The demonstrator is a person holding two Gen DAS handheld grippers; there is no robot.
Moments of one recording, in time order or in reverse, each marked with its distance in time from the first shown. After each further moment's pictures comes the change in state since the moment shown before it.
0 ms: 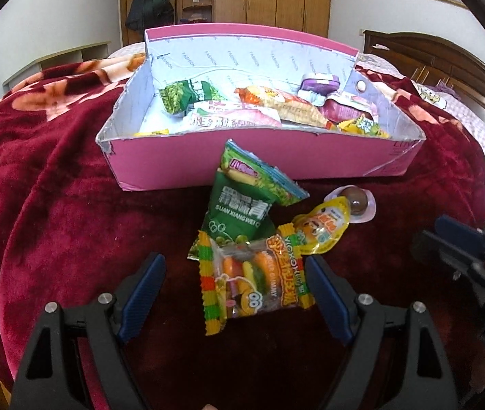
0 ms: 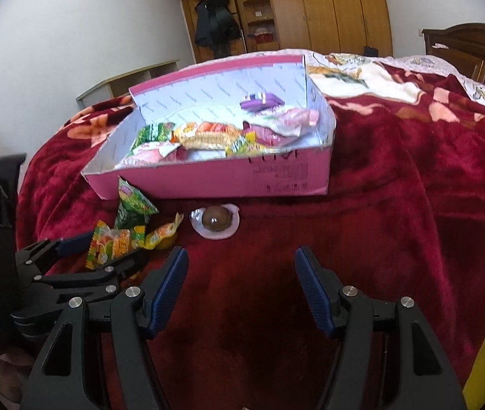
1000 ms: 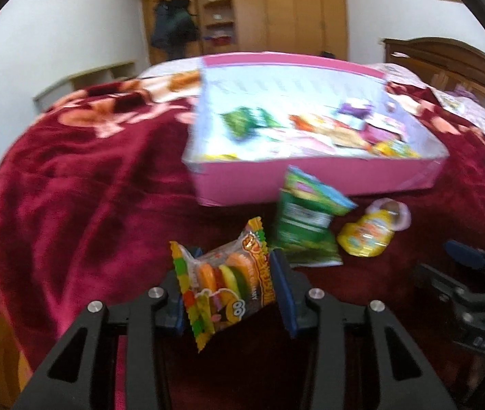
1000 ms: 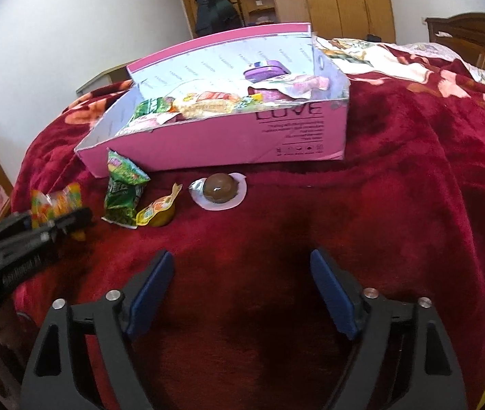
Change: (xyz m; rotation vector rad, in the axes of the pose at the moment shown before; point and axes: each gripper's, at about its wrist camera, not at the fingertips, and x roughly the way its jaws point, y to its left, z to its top) left arm -0.032 0.037 0.000 -0.007 -0.080 0.158; right arm 0.020 0.007 -0.017 -0.005 0.029 0.001
